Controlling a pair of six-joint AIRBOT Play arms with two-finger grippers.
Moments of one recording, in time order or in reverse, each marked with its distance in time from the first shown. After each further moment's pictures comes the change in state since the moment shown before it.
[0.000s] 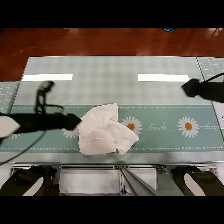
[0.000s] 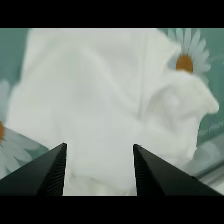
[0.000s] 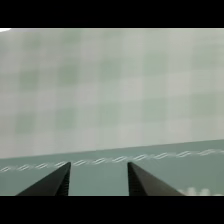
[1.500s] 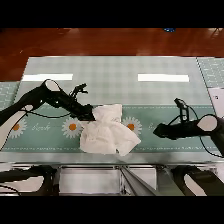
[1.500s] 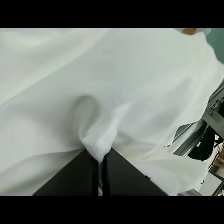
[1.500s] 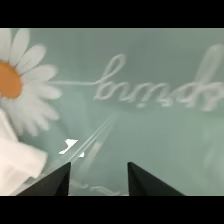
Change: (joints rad) left arm 0.035 -0.827 0.258 -0.341 -0.208 0.303; right arm 0.135 -0.066 -0.526 0.401 0.053 -0.150
